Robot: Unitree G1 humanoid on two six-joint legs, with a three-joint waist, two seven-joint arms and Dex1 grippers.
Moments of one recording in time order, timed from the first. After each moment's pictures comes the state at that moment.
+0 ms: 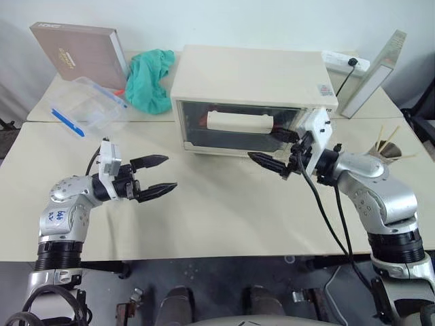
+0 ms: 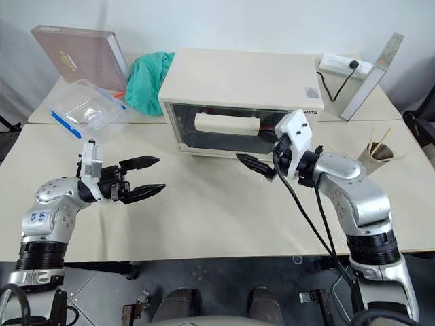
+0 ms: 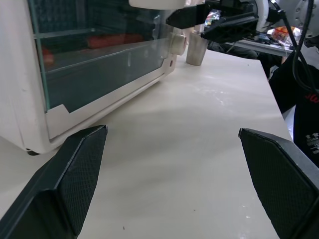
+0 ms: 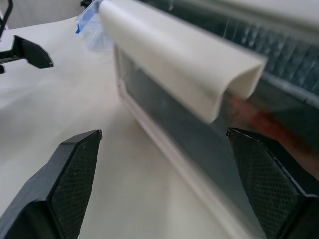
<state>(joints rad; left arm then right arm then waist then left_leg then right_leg) -0.43 0.61 0.20 0.20 -0.53 0.23 -1.22 -0.60 -0.59 0.02 -0.17 0.49 0.56 0.74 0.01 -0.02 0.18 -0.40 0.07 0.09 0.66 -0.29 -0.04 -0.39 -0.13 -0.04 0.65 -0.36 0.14</state>
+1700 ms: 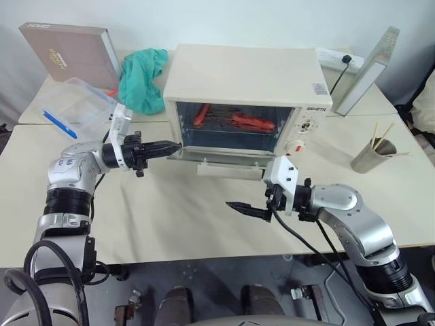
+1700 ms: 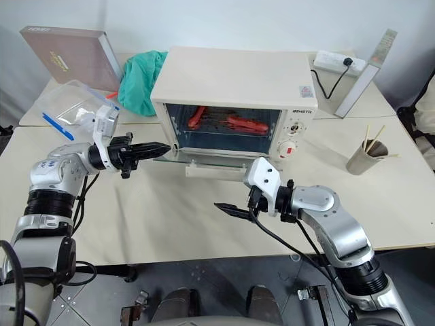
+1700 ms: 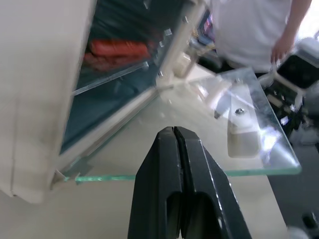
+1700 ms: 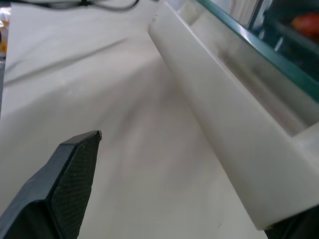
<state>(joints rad) -0.89 0.63 0.03 0.65 -0.43 0.47 -1.39 -0.38 -0.58 0.17 -0.40 0.38 0.56 0.84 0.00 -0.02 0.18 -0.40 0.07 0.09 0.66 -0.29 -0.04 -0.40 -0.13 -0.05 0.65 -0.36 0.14</state>
